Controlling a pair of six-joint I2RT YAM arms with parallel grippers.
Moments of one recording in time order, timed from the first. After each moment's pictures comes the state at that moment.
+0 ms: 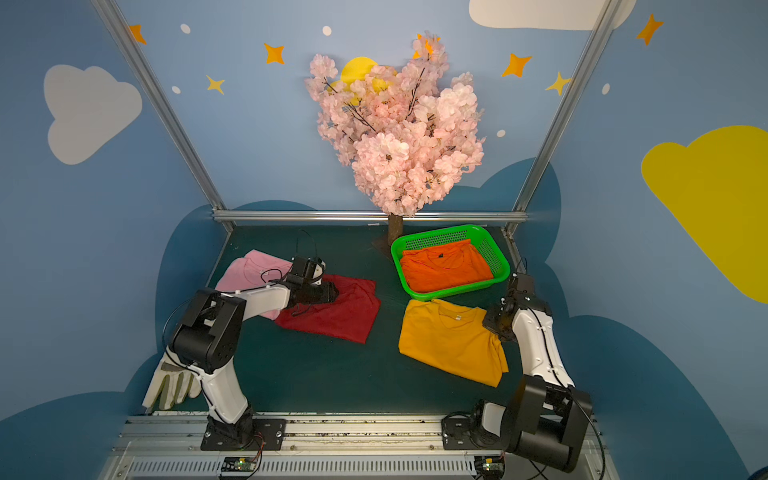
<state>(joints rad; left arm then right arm) -0.32 1.85 1.03 -0.13 0.17 -0.38 -0.22 1.26 0.89 -0.88 -0.02 0.28</state>
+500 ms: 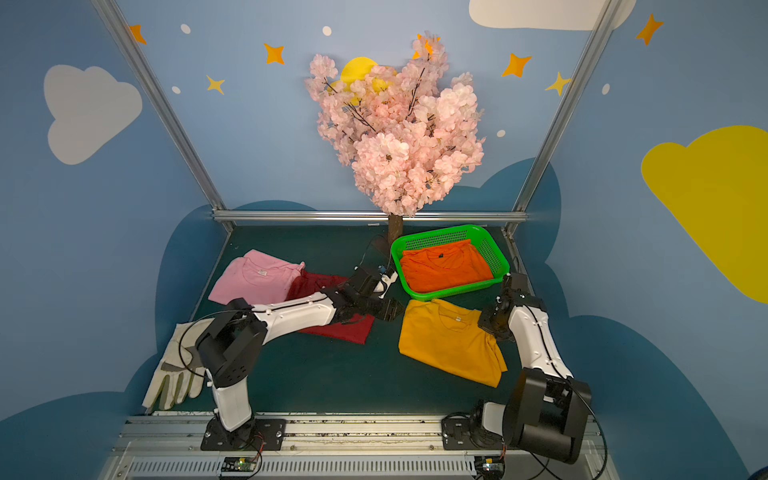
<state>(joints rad) -0.81 1.92 1.28 -0.11 0.20 -0.36 -0.18 1.29 0.89 -0.87 -0.05 0.27</state>
